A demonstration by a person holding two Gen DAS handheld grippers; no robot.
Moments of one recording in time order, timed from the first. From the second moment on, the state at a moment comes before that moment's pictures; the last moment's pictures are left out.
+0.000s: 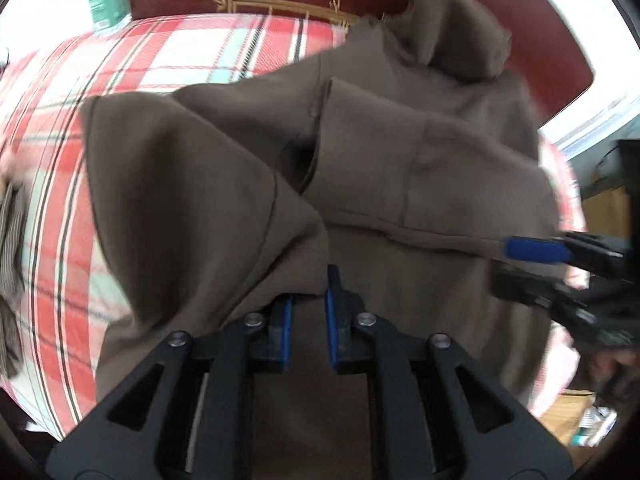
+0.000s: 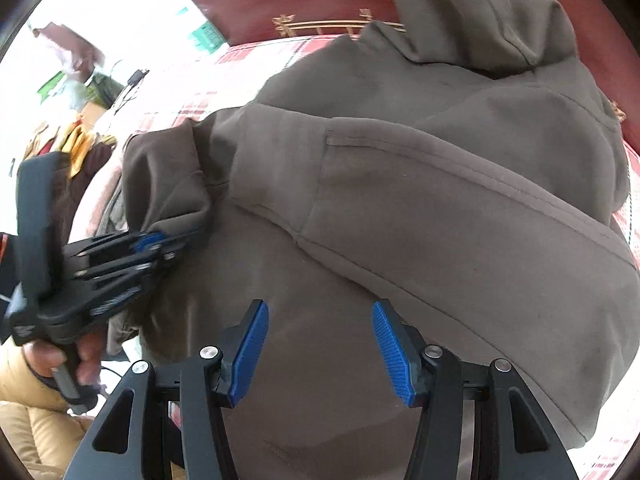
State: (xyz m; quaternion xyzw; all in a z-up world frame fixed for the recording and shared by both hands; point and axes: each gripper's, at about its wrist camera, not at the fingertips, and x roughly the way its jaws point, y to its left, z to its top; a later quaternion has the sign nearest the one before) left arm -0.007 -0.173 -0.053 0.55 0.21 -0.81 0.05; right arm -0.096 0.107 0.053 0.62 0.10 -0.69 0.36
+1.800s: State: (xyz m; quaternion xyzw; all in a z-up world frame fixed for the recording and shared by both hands) left arm 0.026 -0.223 -0.029 0.50 0.30 -0.81 0.06; right arm -0.157 0.098 0.130 0.48 -0.35 -0.68 0.43
